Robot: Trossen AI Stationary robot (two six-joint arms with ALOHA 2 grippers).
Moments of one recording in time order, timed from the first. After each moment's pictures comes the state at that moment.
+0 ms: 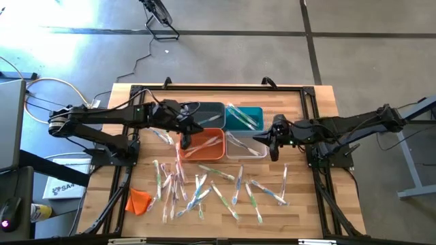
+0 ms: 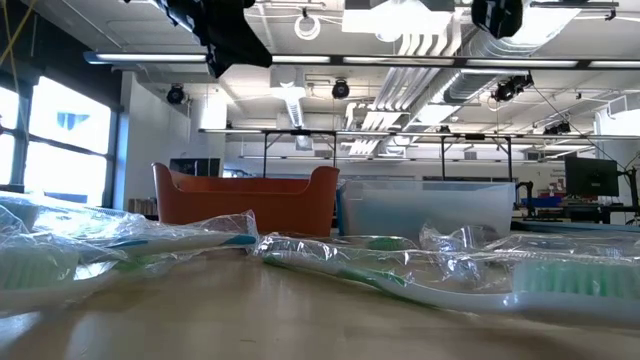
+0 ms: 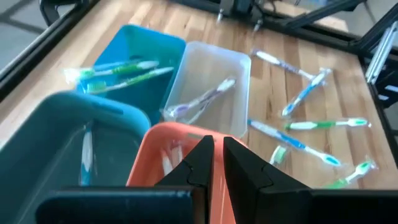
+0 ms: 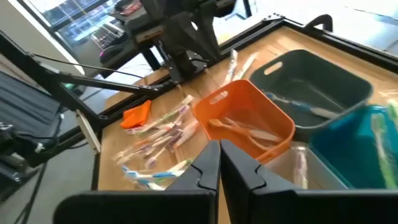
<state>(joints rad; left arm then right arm) 0.13 1.15 0.97 -0.34 0.03 -0.18 0.23 0.99 0.91 -0.32 0.33 0.61</state>
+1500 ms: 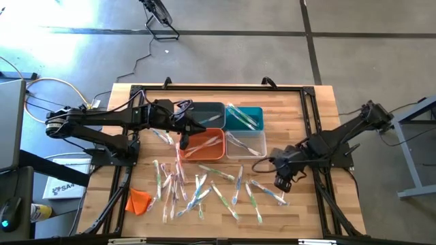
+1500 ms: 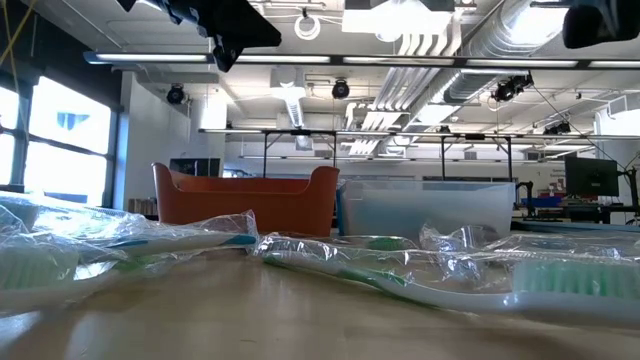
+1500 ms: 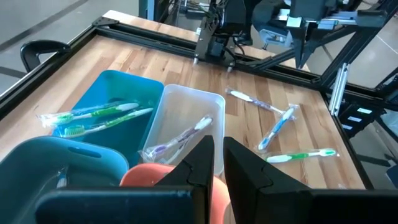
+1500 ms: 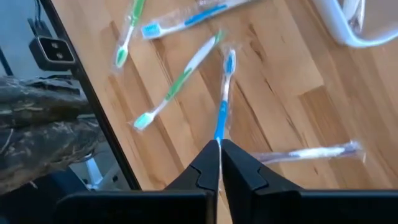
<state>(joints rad) 0.13 1.10 0.89 -0.11 0.10 -0.19 0.48 1.25 1.12 -1.02 -0.05 1.02</state>
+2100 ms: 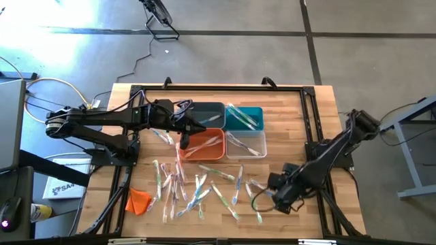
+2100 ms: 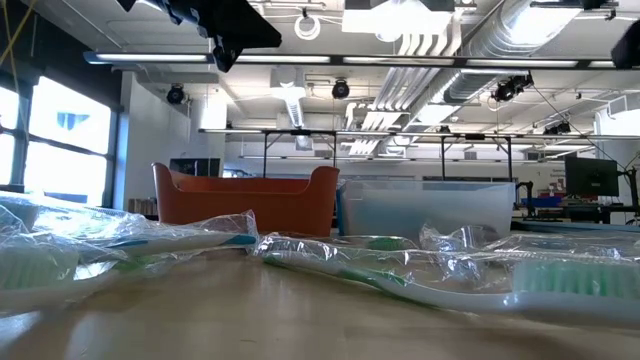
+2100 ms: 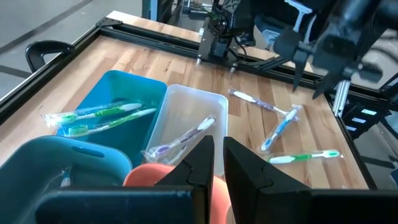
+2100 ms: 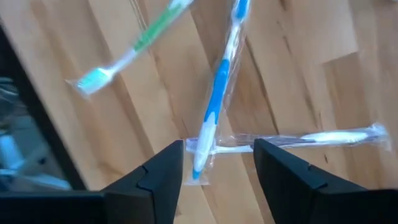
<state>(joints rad) 0.13 1.10 0.89 -0.11 0.09 -0.19 0.71 1.52 1.12 -0.99 0.05 1.09</state>
